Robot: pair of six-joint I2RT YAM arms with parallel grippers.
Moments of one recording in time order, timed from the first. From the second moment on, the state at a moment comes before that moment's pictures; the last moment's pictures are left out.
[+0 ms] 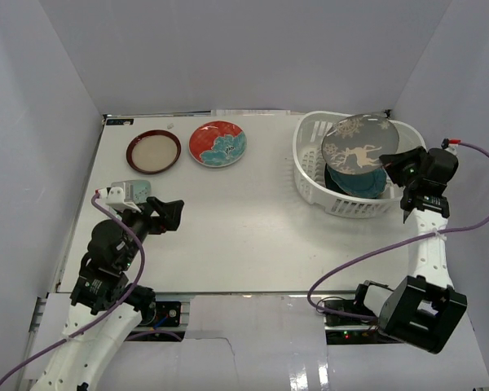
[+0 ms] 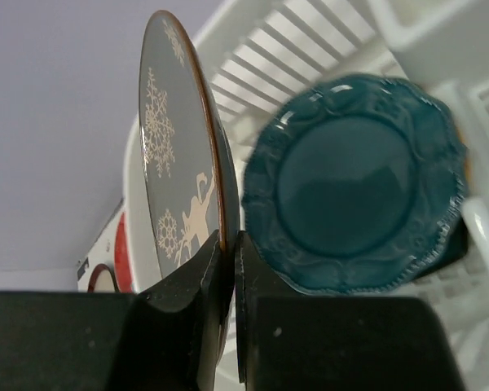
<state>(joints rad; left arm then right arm) -0.37 0.35 0.63 -0.37 -0.07 -0.44 -0.30 1.09 0.89 -0.09 -0.28 0.78</state>
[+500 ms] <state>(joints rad) -0.38 0.34 0.63 -0.38 -0.07 -0.45 -0.38 1.18 0.83 -0.19 -0.30 0.76</state>
